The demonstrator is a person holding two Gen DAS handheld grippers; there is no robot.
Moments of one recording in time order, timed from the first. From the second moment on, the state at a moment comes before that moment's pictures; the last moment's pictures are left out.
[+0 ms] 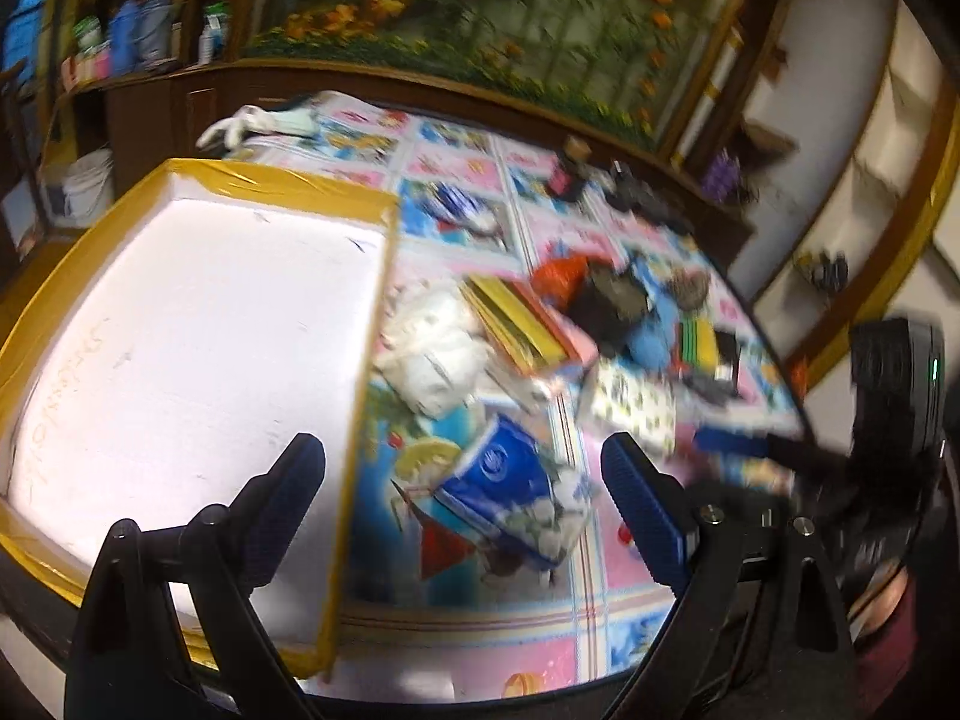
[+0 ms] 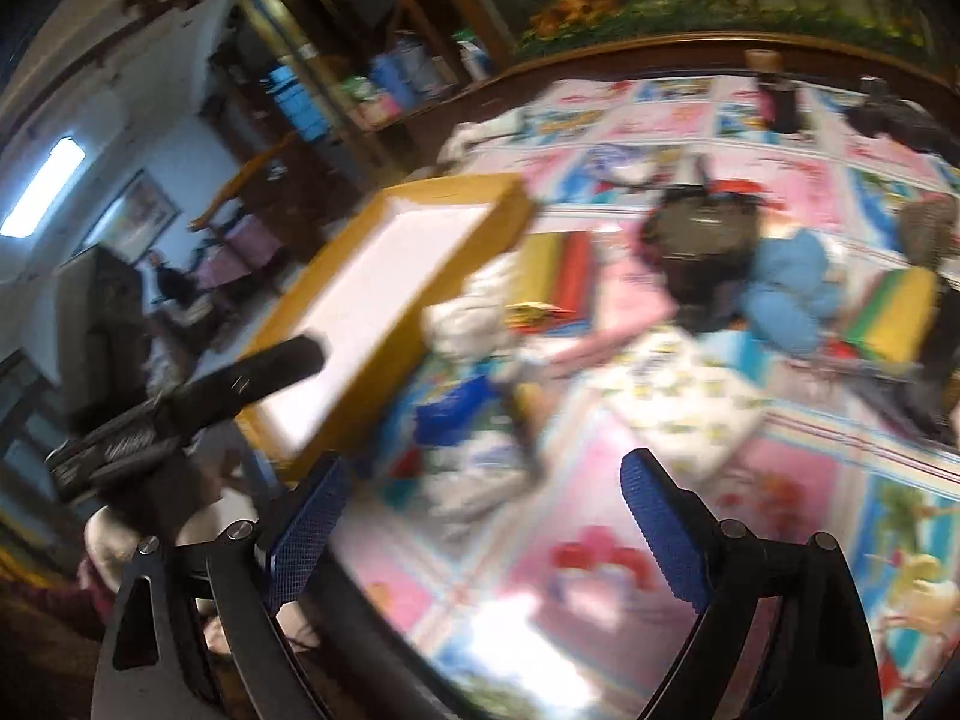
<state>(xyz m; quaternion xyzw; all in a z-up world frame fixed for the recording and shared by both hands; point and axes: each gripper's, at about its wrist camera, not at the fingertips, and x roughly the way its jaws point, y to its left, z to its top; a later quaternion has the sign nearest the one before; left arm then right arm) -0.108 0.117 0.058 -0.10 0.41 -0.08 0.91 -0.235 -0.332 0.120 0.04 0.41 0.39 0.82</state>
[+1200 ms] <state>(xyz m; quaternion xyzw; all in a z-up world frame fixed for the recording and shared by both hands) -0.108 0.097 0.037 -0.06 0.44 -0.11 0.89 -0.209 -0.282 0.101 -0.11 0.42 0.23 0.87</state>
